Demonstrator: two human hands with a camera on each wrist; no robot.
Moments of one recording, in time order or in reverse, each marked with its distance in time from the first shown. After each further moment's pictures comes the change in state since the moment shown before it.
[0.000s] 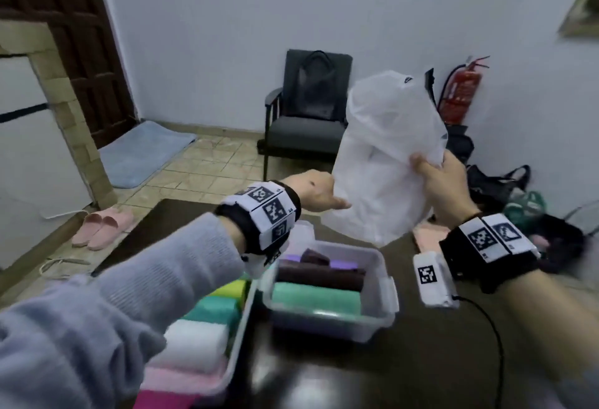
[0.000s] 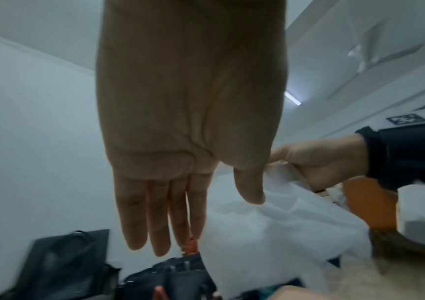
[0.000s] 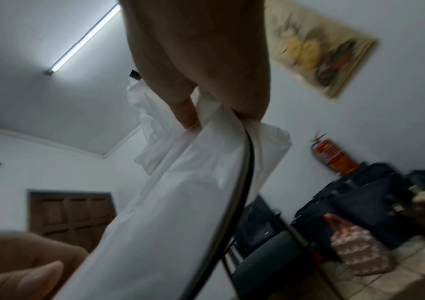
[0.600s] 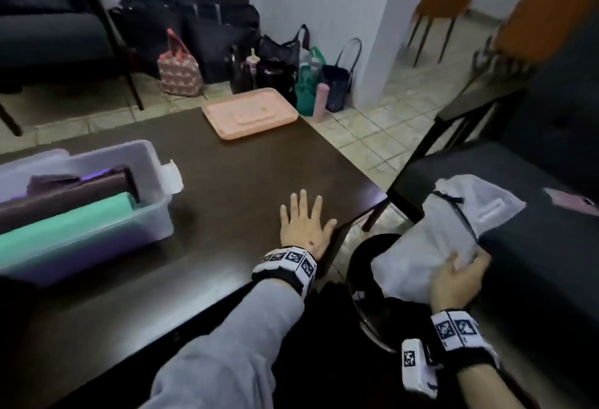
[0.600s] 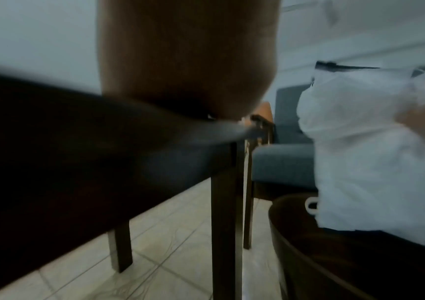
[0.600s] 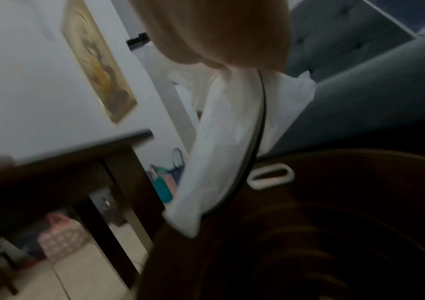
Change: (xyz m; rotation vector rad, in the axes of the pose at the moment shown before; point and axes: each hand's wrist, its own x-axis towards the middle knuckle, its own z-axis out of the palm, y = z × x) left_hand -0.015 0.254 0.370 0.064 -0.182 0.404; right_hand -0.360 0.200 -0.335 -0.541 1.214 0.423
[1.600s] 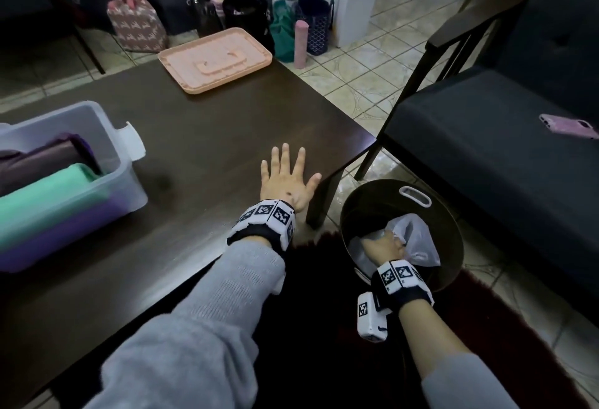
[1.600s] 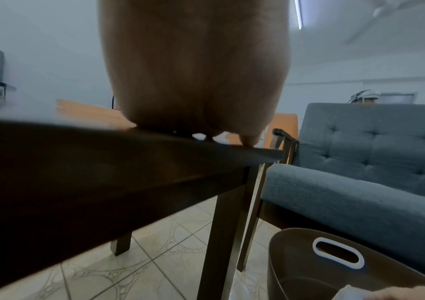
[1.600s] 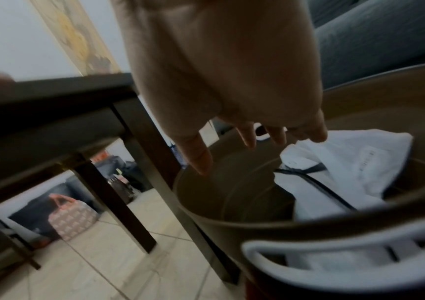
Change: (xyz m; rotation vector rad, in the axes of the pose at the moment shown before) left_hand 0.005 -0.008 0.000 0.046 -0.156 0.028; right_hand -0.051 0.065 0.043 -0.803 -0.780 0.425
